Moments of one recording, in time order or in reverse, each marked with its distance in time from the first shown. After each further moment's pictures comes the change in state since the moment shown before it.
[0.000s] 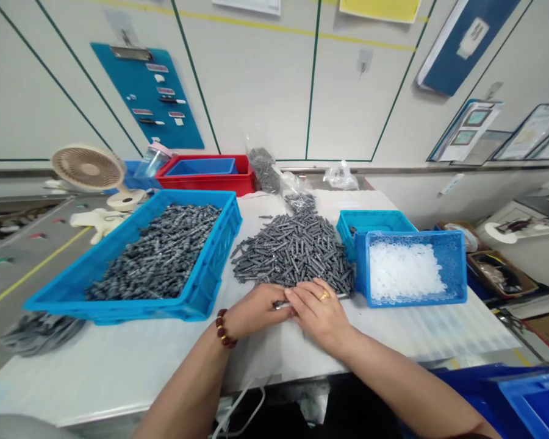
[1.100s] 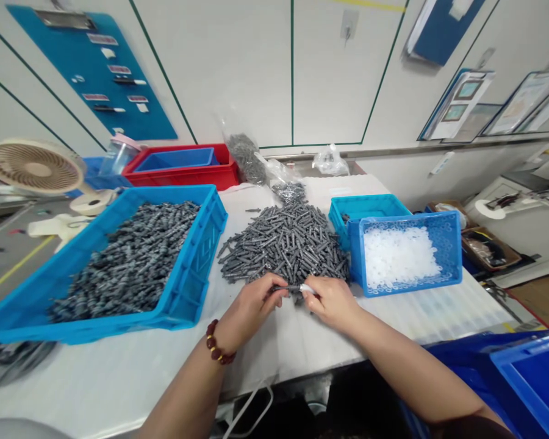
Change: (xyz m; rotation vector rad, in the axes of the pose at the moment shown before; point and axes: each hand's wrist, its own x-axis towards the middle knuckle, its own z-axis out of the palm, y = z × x) left_hand -0.005 0.000 0.013 -0.013 0.273 -0.118; right_hand 0.012 0.017 -0.019 0.209 -0.449 0.536
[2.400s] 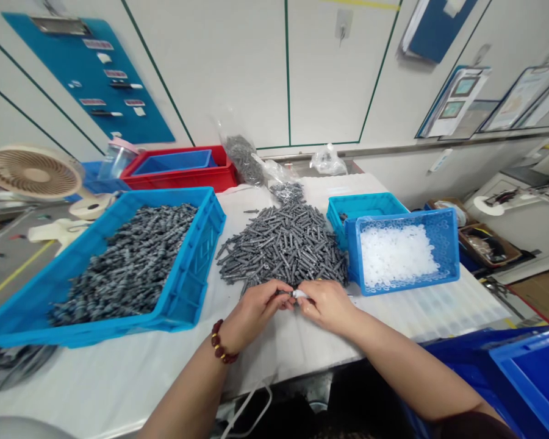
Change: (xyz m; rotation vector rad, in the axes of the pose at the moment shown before) left_hand 0.001 0.002 0.008 -0.205 -0.096 0.046; right_hand -0.002 0.000 0.004 -0.022 -0.059 -0.083
